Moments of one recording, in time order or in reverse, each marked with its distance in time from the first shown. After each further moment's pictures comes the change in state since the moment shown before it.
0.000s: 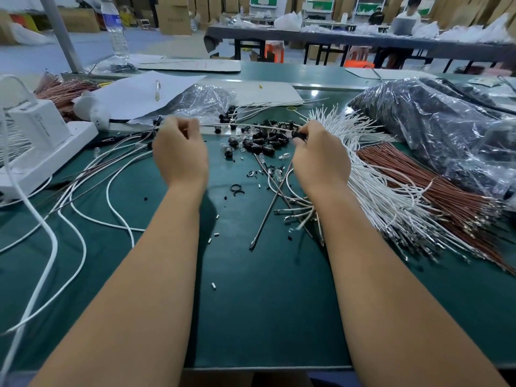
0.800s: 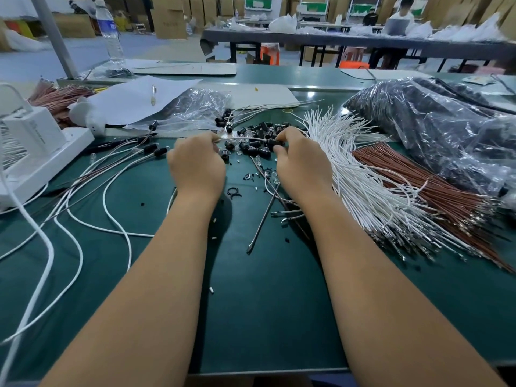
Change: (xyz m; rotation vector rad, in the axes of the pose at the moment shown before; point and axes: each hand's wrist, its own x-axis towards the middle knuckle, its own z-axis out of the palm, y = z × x) left_hand -0.012 0.003 0.012 0.337 -0.257 0.252; right_hand -0.008 -0.012 0.004 0.056 -0.129 -0.097
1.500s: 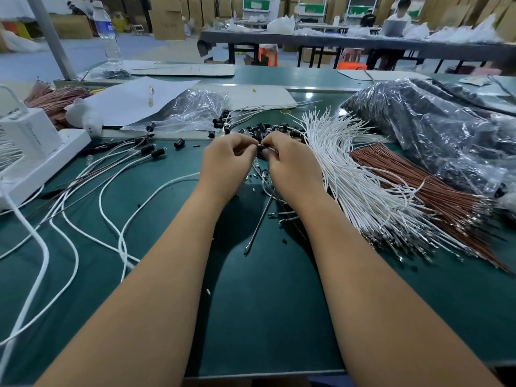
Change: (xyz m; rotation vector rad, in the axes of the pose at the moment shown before) left_hand -0.011 0.032 0.004 -0.495 -0.238 0.050; right_hand -0.002 -0.002 0.004 0.072 -0.046 -0.094
